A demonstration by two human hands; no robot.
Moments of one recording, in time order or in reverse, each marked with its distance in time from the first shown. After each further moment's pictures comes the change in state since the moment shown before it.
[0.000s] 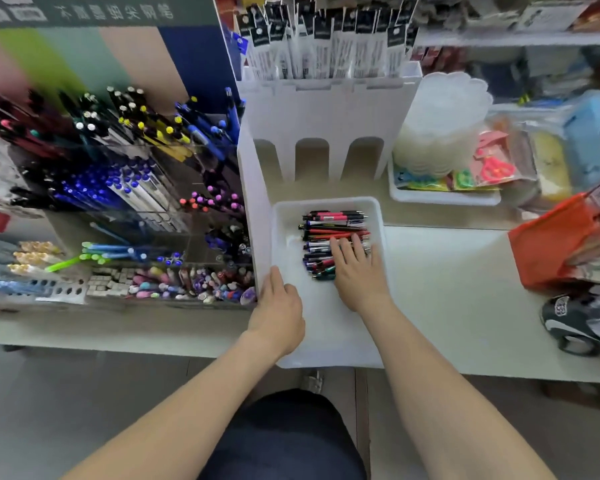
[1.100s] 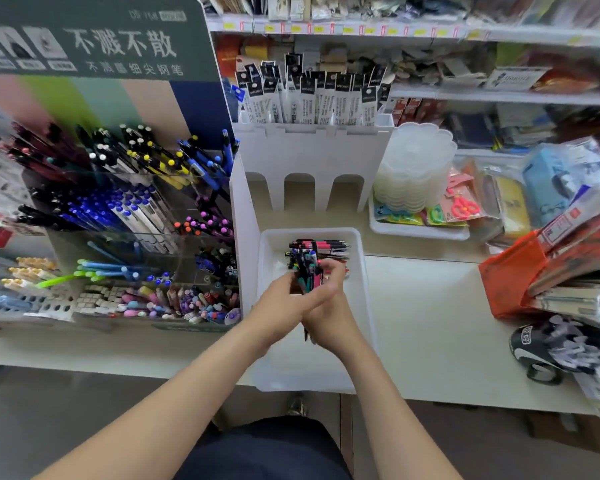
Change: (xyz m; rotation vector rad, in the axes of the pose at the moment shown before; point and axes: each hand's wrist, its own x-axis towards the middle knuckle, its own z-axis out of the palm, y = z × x) left_hand -0.029 0.025 -0.102 -1.431 0.011 -0.114; right_hand -0.084 -0.036 -0.106 1.468 0.153 0.068
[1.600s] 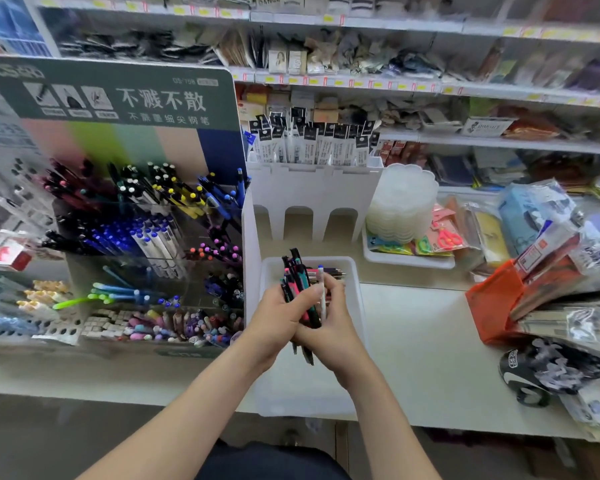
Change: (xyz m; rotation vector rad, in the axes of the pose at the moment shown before) left_hand -0.017 0.016 -0.009 -0.373 0.005 0.159; right_hand -0.032 -0.047 -0.003 0.158 -0.059 0.010
